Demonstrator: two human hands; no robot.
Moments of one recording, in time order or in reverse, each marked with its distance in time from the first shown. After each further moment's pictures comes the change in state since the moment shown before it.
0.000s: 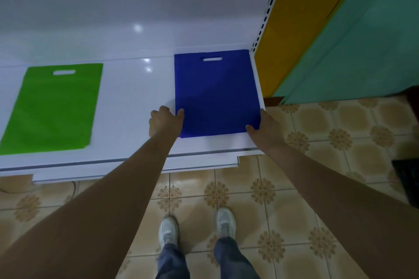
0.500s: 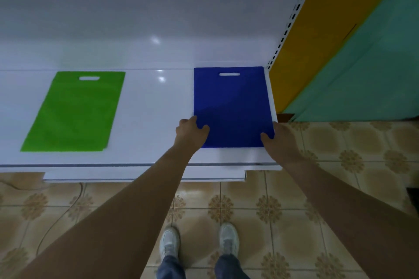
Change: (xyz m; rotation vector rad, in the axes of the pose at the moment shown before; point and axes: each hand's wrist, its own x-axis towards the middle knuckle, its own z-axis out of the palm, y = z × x) left_hand -0.002 0.000 0.009 -0.031 -0.151 0.173; right_hand 0.008 -0.005 -0.005 0.001 0.009 -0.021
